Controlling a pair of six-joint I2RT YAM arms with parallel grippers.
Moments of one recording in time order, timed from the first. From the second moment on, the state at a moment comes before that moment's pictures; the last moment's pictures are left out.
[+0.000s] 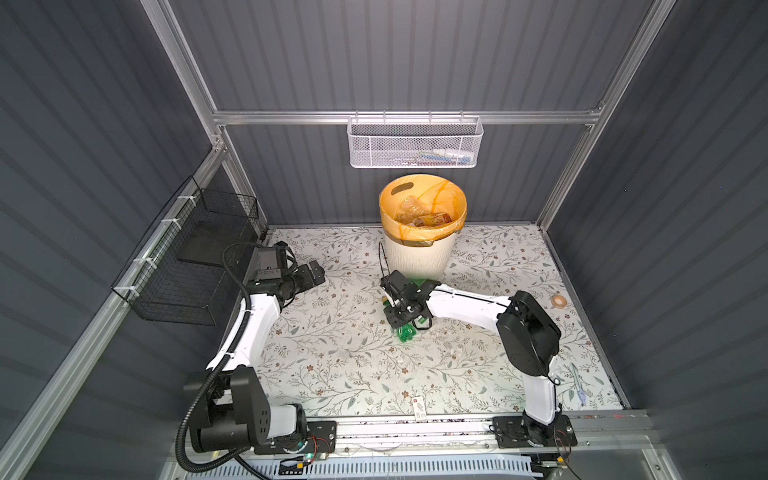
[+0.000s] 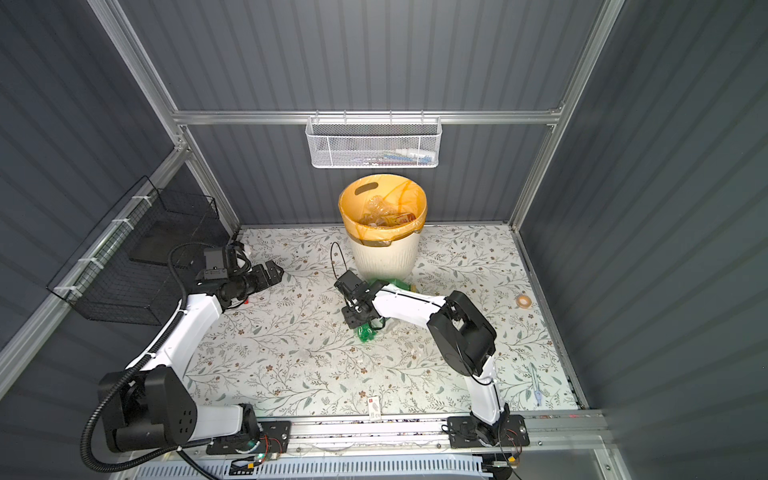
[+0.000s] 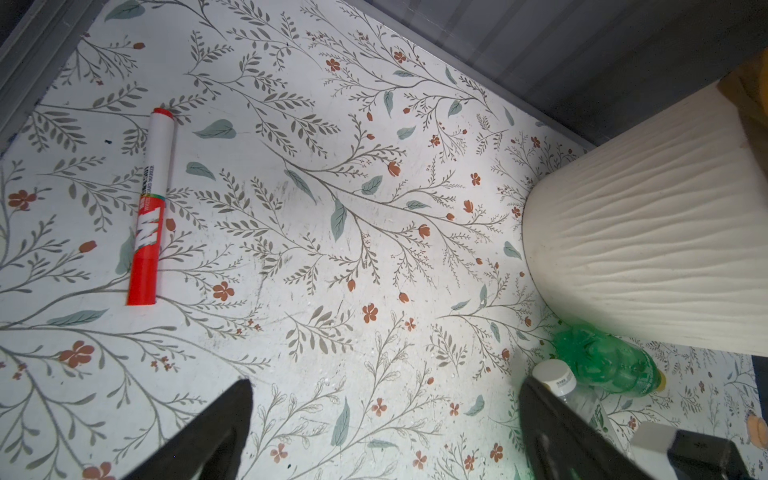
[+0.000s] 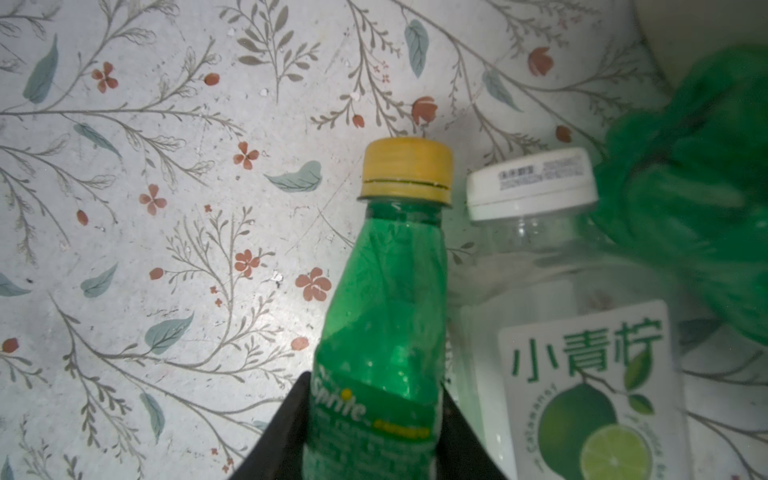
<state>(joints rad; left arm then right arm) 0.05 1.35 1.04 -0.48 0.22 -0.34 0.88 2.00 1.46 -0.59 0.05 0.31</state>
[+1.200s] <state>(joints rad) 0.05 1.35 1.03 -0.44 0.24 -0.33 0.41 0.98 0.68 -0.41 -0.07 0.70</state>
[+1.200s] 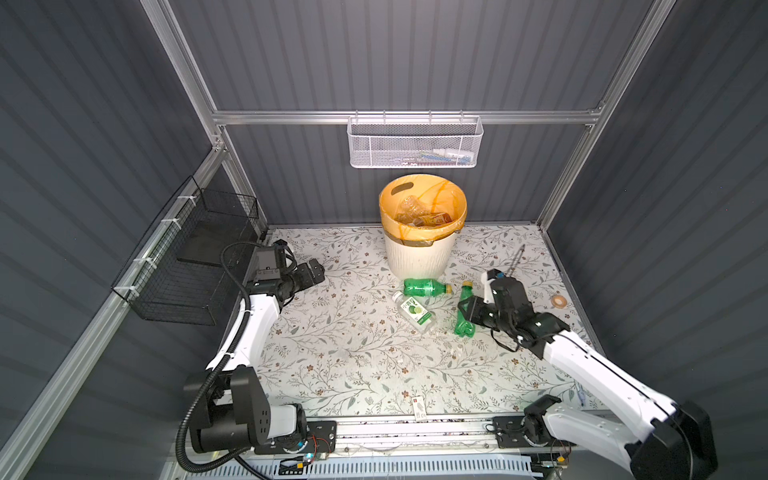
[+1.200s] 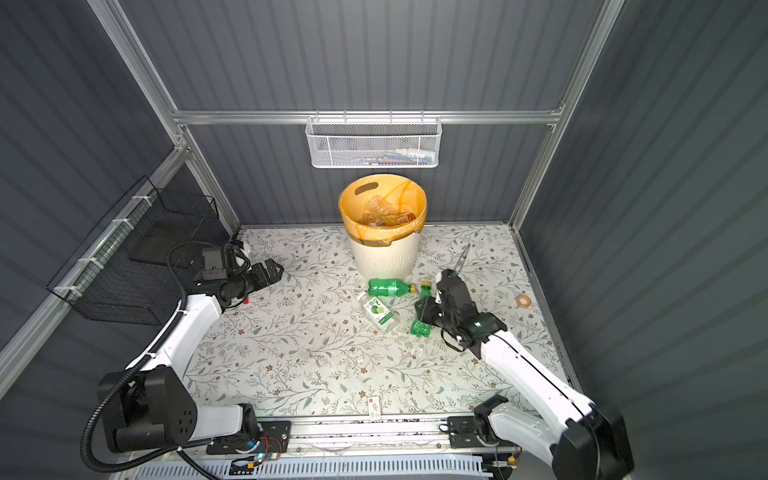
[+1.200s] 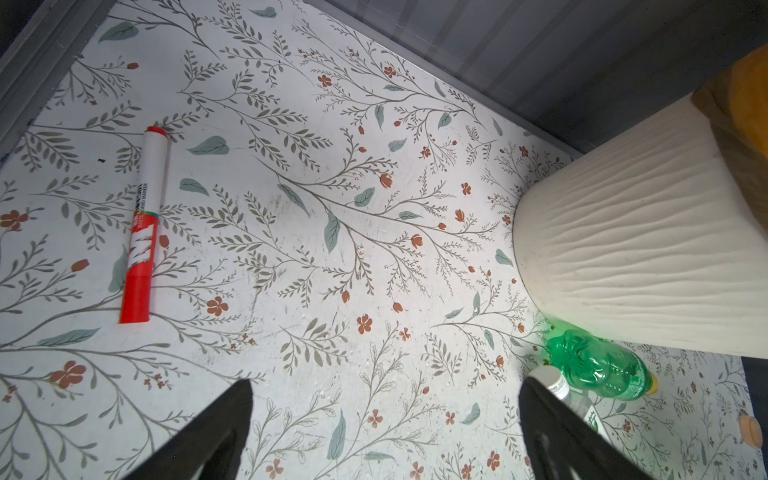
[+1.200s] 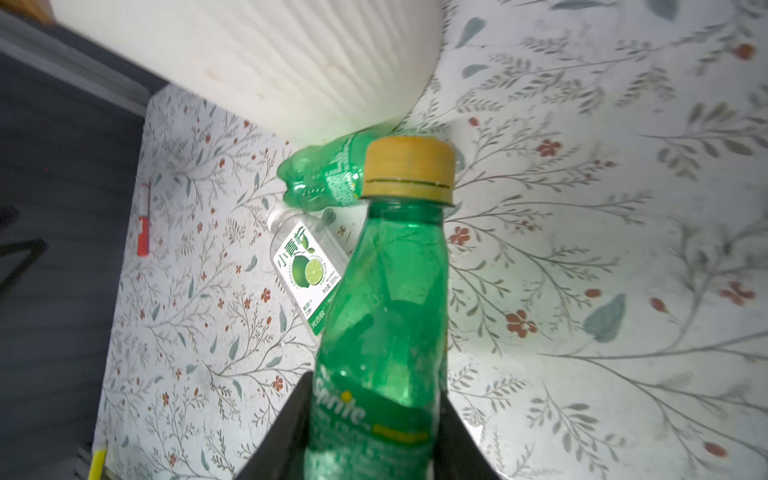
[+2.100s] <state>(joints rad) 0.05 1.36 1.02 -0.43 0.27 -0.33 0.09 1.41 1.82 -0.48 -0.49 0.85</state>
